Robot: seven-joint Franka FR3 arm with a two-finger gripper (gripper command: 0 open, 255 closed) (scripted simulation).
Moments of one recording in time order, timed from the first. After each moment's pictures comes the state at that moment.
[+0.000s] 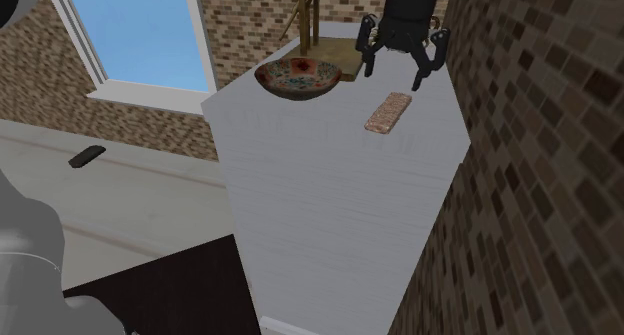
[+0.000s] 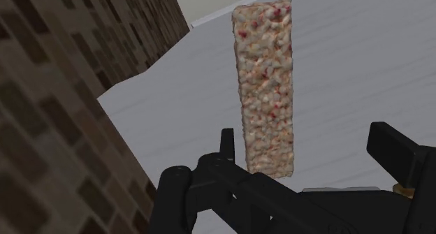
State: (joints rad) arm 0.15 0.14 -0.01 -1.47 0.08 1.62 -0.40
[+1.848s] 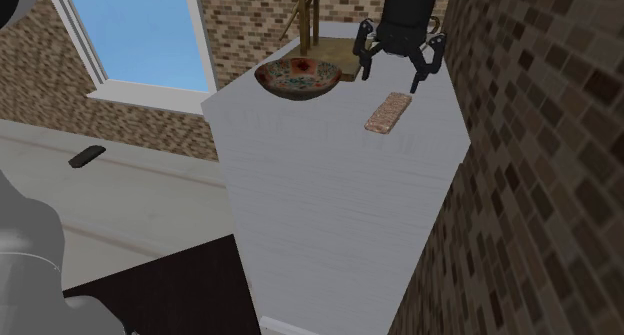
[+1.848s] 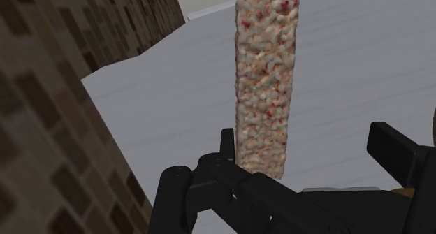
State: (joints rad) arm 0.15 0.14 0.00 -1.50 0.10 1.64 -0.50
